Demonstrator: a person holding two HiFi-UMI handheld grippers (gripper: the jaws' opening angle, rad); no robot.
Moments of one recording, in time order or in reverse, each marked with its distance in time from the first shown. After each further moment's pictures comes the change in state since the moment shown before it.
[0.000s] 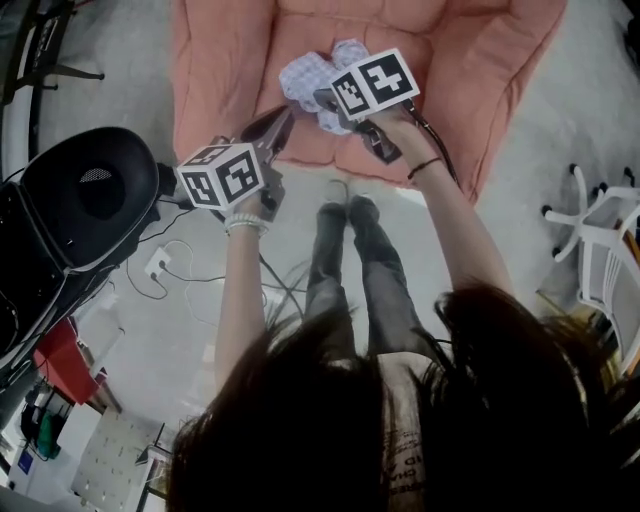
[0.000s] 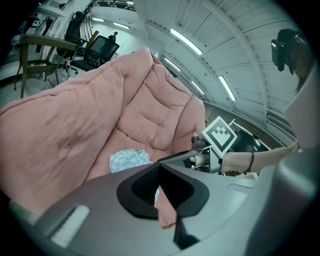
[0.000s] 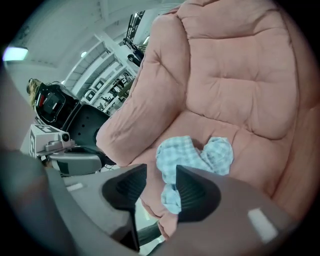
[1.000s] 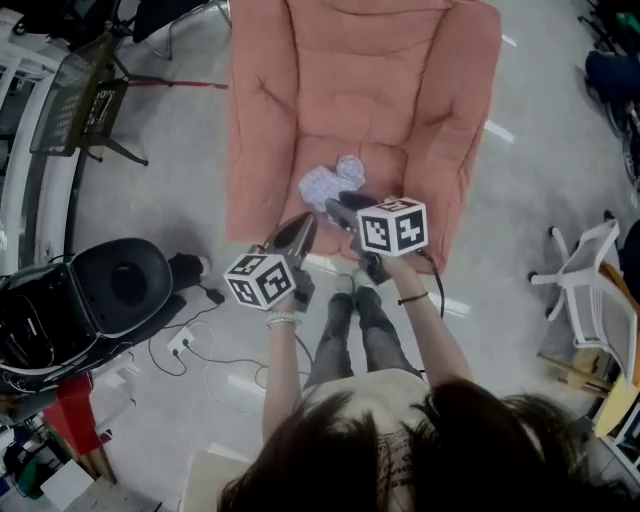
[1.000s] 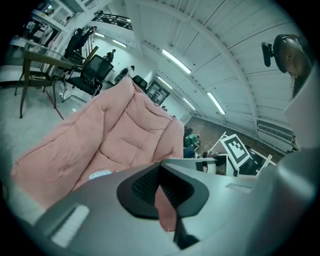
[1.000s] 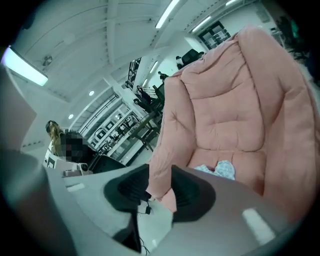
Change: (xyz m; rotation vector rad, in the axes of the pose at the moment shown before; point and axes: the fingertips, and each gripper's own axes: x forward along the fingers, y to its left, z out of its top) left arm -0.087 -0.125 0.070 0.006 -0.192 -0.057; right arm -0.167 0.109 0.036 0.126 -0.435 0.083
